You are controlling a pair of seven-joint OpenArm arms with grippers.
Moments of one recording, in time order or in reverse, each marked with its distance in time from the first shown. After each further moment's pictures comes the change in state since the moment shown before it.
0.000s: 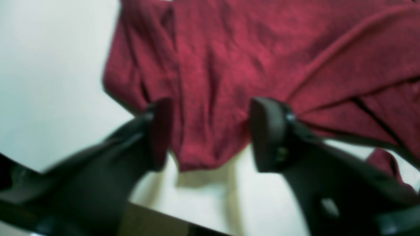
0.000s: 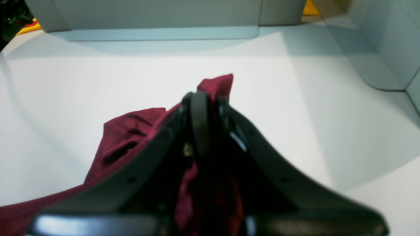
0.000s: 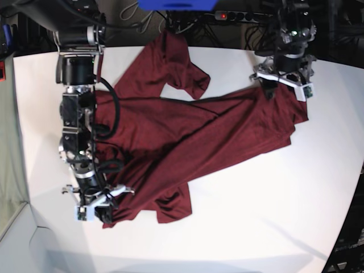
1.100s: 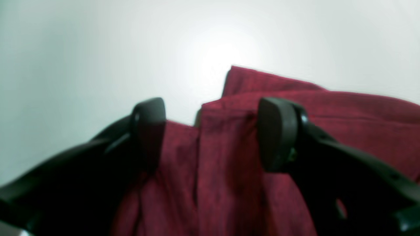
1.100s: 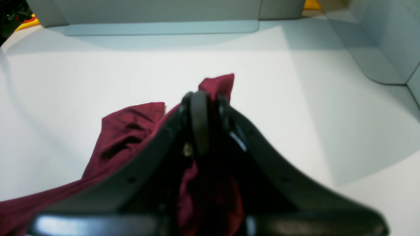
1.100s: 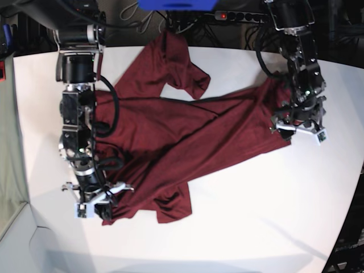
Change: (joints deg) left arm -26.2 -2.7 -6.3 -25.0 0.2 0.2 -0.1; right arm -0.8 0.0 0.0 0.0 0.0 0.0 0.0
